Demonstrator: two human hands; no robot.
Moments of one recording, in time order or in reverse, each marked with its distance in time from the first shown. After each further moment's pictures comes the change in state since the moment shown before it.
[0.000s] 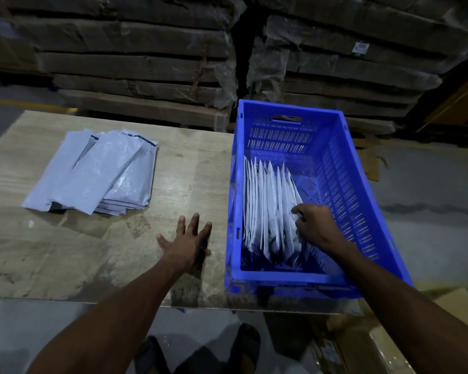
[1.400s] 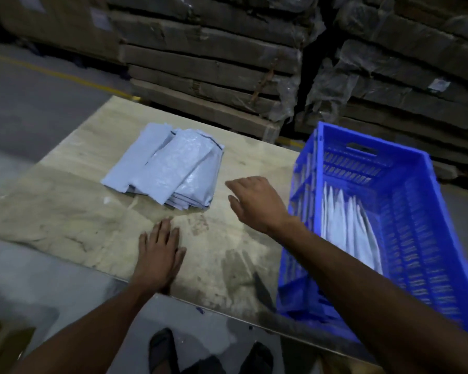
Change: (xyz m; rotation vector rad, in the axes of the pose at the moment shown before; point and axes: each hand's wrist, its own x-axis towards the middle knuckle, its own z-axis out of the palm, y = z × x) left_hand -0.073 -0.174 0.041 -0.055 0.531 -0.180; right_hand 0.084 -0.274 0.059 -0.175 0.111 -0.764
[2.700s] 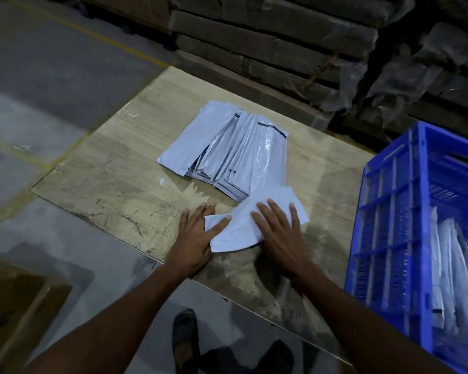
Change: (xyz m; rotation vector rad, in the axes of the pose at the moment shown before) left_hand 0.011 -0.076 0.017 -0.334 0.233 0.266; right_hand -0.028 -0.067 0.137 -0.037 -0.063 -0.092
